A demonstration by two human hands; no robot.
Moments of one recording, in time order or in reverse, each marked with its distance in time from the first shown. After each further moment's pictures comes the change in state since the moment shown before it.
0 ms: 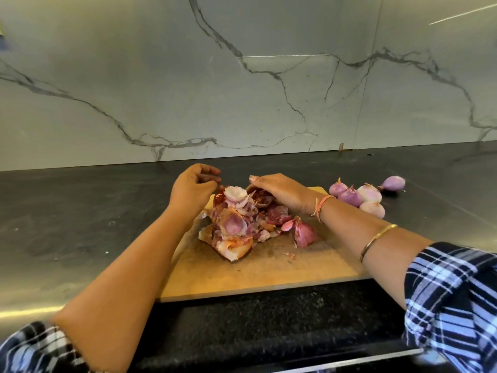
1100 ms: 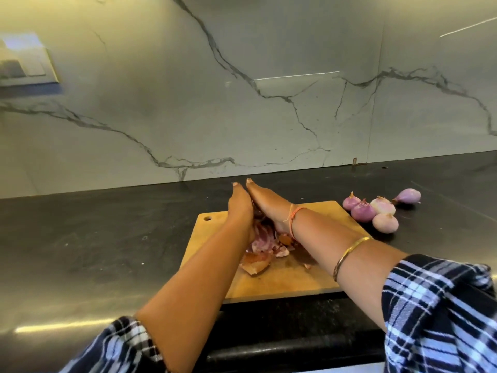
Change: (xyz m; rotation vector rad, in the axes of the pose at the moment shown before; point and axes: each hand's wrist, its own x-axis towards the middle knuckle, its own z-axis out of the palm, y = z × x) left_hand -0.032 0.052 0.040 -0.498 -0.032 -0.536; right_hand 0.022 -0.055 0.051 0.415 0.103 0.323
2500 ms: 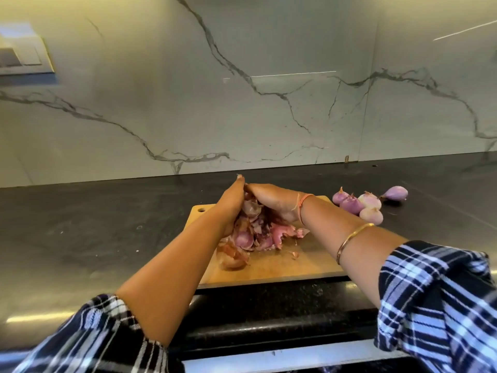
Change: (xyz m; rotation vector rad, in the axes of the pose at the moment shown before) left_hand 0.004 -0.001 -0.018 0.250 -0.186 0.007; right_hand -0.038 -0.002 -0.023 -0.213 -0.150 -0.031
